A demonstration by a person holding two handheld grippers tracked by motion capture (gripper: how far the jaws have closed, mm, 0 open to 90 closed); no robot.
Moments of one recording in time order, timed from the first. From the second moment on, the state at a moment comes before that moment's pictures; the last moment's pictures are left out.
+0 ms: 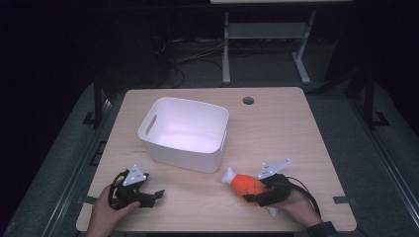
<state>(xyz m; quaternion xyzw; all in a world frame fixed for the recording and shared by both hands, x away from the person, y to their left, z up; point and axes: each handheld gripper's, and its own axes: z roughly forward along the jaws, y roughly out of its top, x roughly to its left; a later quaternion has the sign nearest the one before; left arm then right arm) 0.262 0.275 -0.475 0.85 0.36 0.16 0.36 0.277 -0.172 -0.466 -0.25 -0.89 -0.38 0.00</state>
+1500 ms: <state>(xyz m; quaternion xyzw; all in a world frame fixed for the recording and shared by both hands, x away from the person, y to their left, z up) 0.262 0.275 -0.475 0.85 0.36 0.16 0.36 0.288 -0.201 -0.423 -0.23 -0.88 -0.41 -0.04</state>
